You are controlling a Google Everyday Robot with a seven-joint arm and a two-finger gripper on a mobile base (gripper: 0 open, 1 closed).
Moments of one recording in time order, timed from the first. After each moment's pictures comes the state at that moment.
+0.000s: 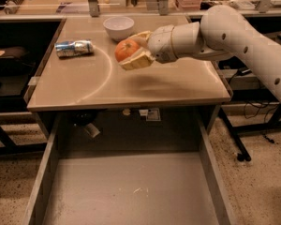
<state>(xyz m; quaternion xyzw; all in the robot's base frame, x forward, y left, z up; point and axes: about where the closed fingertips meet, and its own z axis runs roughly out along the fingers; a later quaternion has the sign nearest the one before) 0.670 0.017 0.905 -0.57 0.59 0.23 0.52</state>
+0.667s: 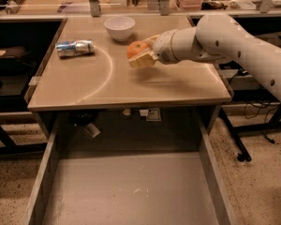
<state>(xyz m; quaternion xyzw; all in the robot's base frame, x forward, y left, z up) 0.718 -0.015 0.875 -0.47 0.70 0.18 0.50</state>
